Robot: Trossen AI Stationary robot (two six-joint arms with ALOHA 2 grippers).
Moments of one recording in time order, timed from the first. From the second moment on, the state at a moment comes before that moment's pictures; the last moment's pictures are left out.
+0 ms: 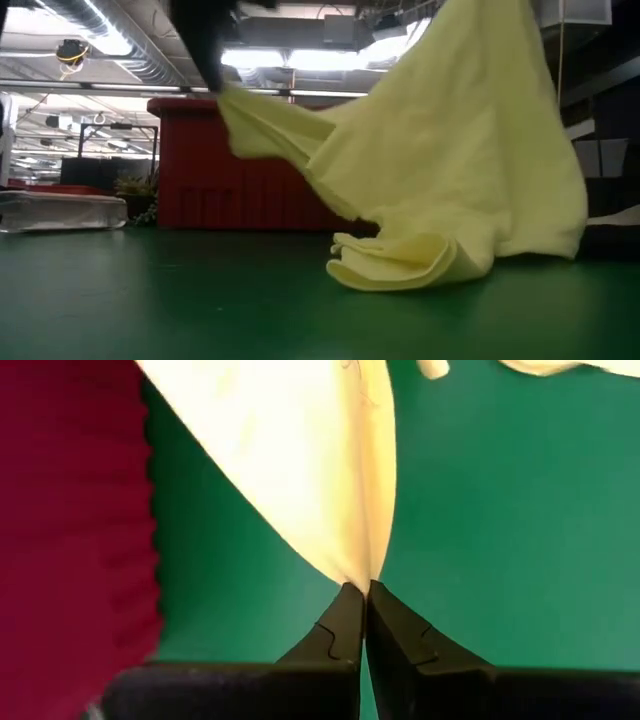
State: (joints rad) left arm -0.22 1.69 1.55 -1.31 -0.24 -0.35; right arm 0.30 1.02 1.82 -1.21 1.01 -0.38
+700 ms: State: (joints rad) left arm -0.69 1.58 1.55 -1.57 0.18 -0.94; right arm -0.11 1.37 1.82 -0.97 0.25 -0.53
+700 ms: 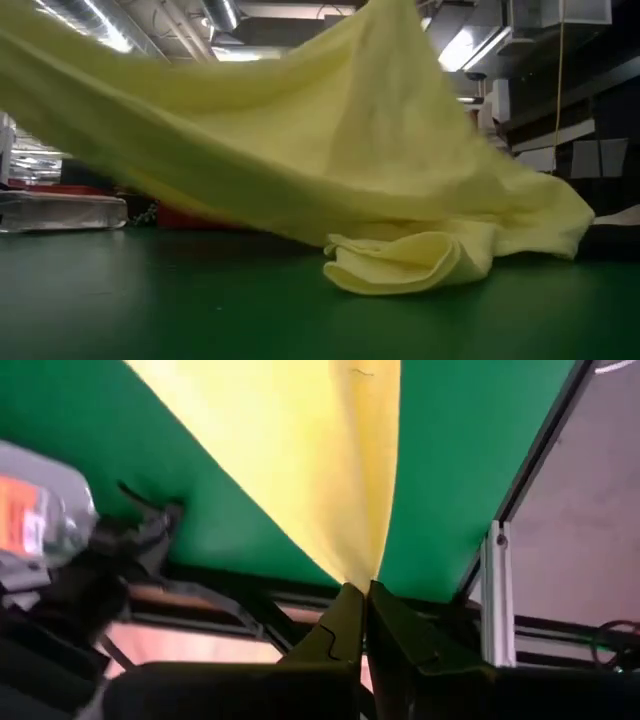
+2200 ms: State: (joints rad) left arm -0.98 1.58 1.55 -1.56 -0.05 -1.52; right arm -0.06 1.69 1.94 -1.56 -0.03 -0.55
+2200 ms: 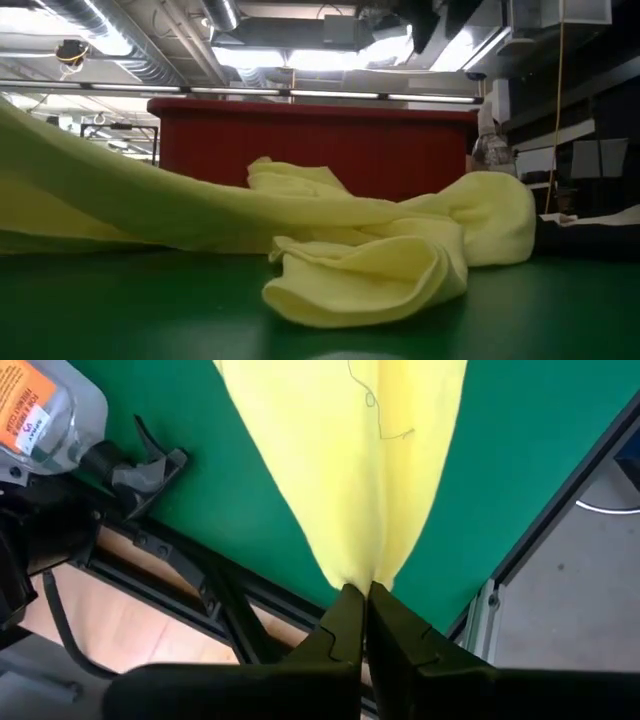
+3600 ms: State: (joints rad) left arm -0.98 1.58 1.55 -1.56 -0.16 -1.52; right arm 0.48 1.66 1.06 -0.97 0.44 -0.50
